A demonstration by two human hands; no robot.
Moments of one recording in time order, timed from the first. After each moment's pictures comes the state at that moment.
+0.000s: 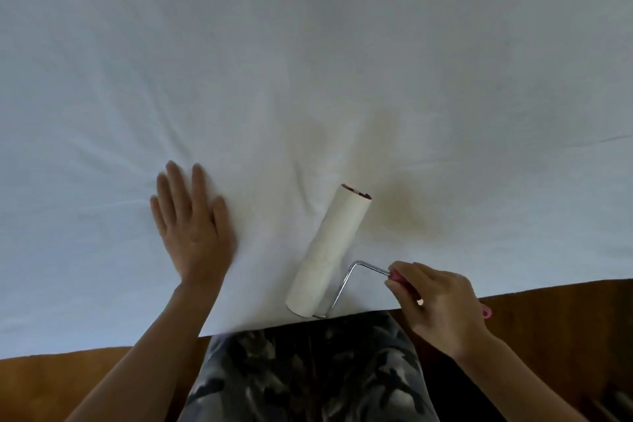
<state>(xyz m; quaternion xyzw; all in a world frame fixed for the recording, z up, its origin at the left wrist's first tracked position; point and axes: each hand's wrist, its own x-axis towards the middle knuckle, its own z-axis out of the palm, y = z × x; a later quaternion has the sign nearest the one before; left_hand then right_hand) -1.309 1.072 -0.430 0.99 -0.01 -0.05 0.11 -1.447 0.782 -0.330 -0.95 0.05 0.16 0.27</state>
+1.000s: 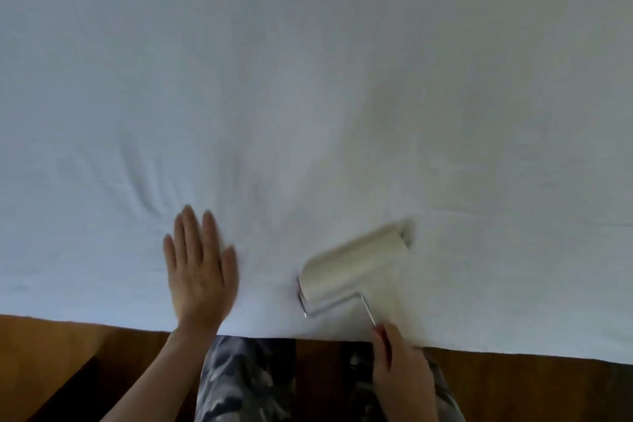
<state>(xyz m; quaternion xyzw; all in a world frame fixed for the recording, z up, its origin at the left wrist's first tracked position) -1.369 1.099 -0.424 0.99 0.00 -0.10 0.08 -1.465 0.832 -0.334 -0.85 0.24 0.36 0.29</state>
